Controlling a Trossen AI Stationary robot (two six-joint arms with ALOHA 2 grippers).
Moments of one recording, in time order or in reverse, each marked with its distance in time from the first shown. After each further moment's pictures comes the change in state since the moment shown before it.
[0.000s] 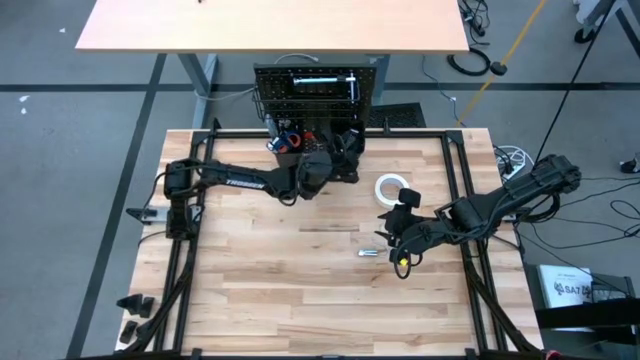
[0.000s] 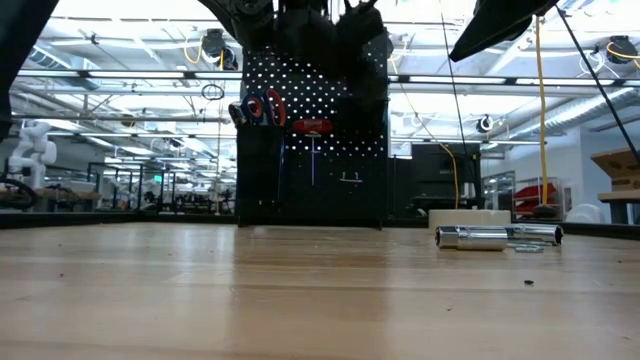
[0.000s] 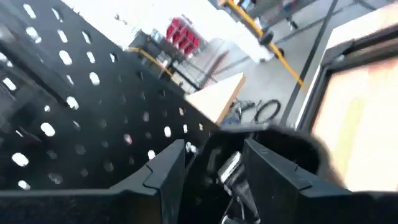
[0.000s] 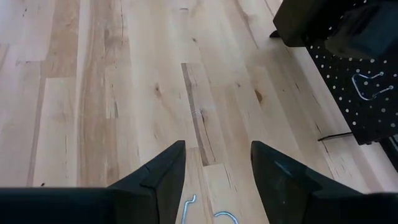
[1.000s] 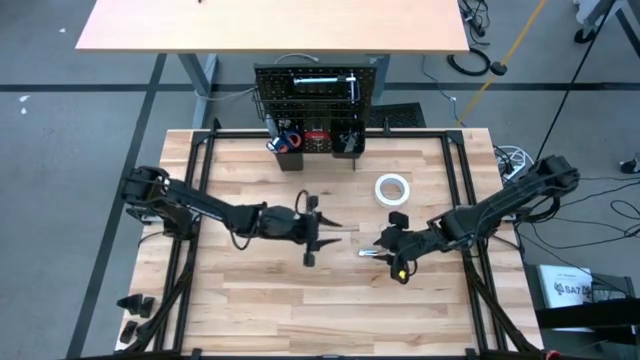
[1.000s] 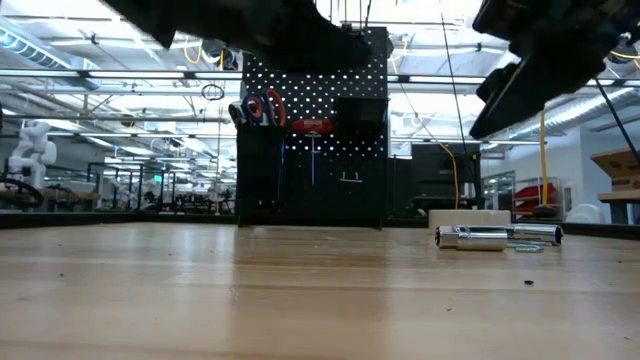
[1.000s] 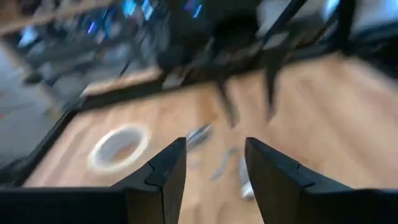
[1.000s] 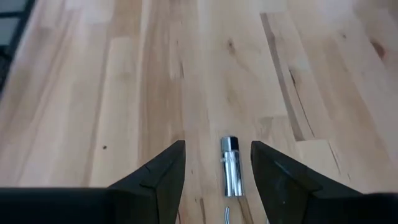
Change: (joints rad) left arm -0.306 -0.292 -0.485 -0.011 0.579 -0.569; right arm 0.000 0.019 -0.340 0.440 -0.276 0.052
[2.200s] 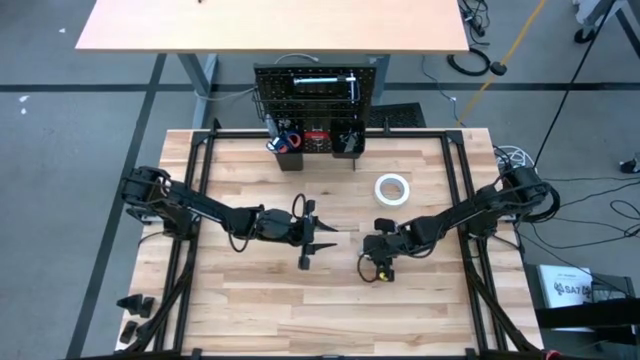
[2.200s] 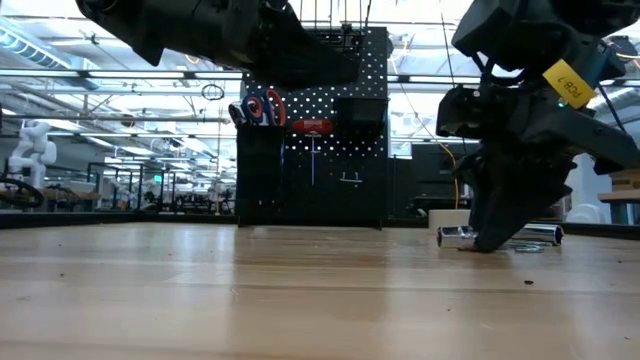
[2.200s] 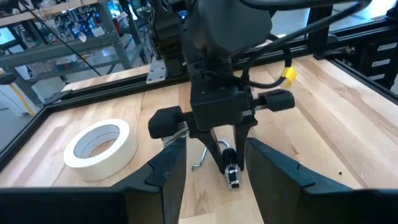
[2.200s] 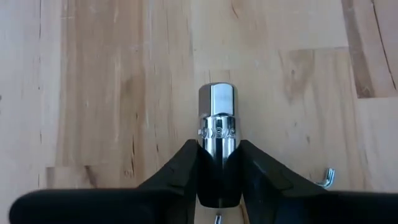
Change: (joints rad) left arm -0.006 0.005 -0.099 0.124 0.060 -0.026; right arm -0.116 0.396 0.002 0.077 -0.178 -0.079
